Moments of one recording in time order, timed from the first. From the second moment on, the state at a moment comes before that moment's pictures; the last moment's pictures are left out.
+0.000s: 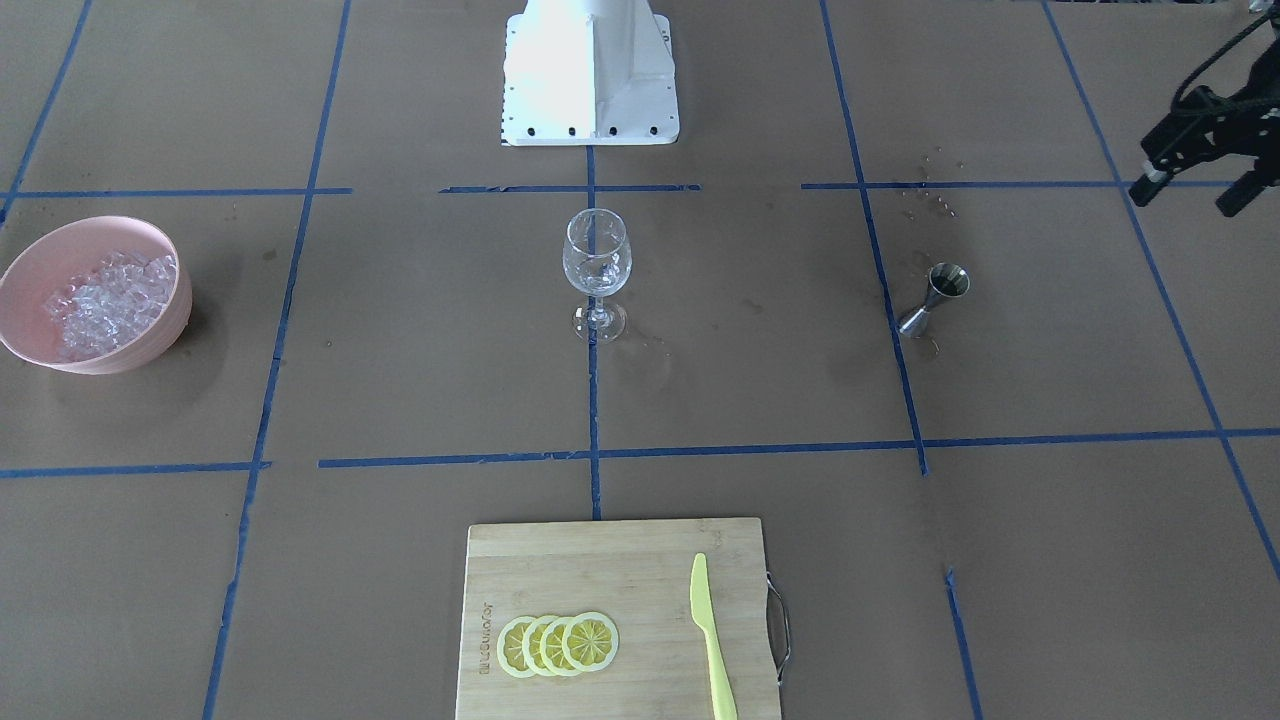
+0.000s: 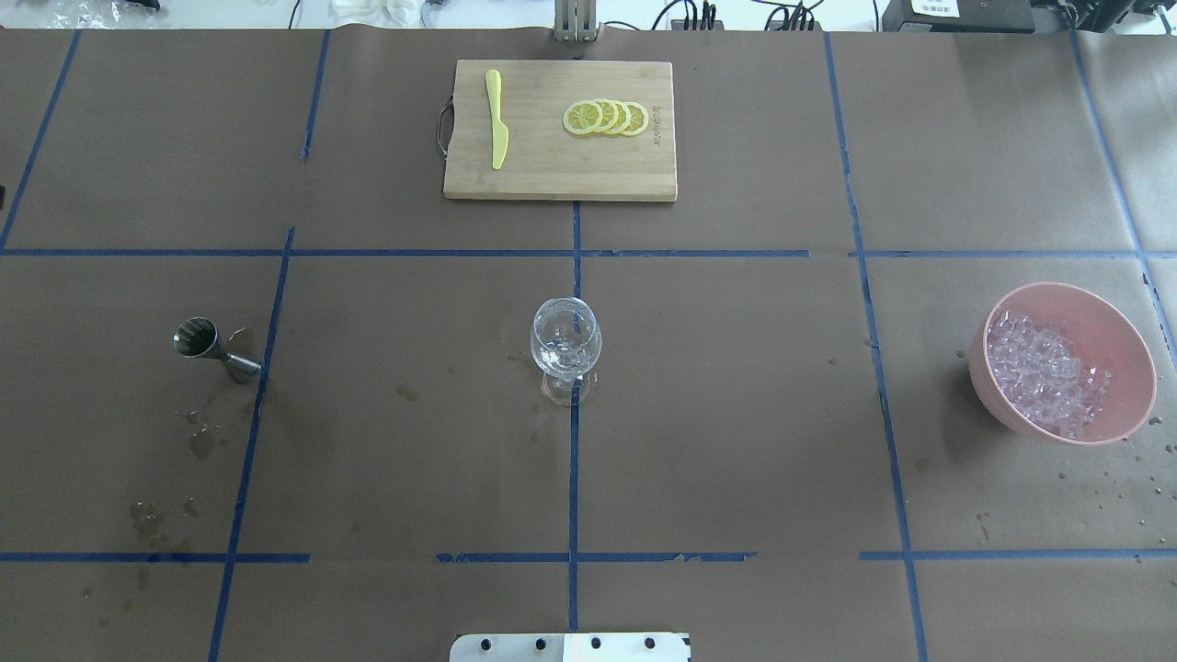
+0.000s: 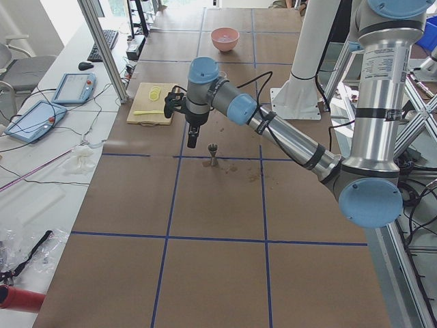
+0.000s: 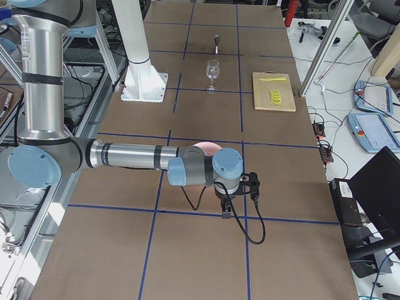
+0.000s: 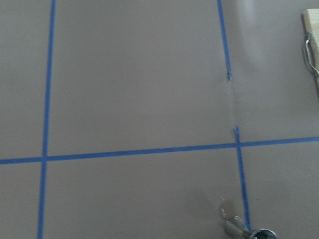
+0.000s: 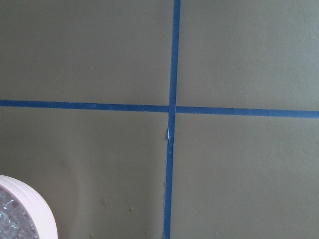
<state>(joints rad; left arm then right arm) -1.27 -1.61 -2.17 -1.58 -2.35 -0.64 1.58 -1.63 1.62 -1.45 2.40 0.04</state>
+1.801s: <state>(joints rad) -0.35 -1.13 -2.30 -2.29 -1.20 -1.43 1.58 -1.63 1.69 -1.46 2.43 0.06</state>
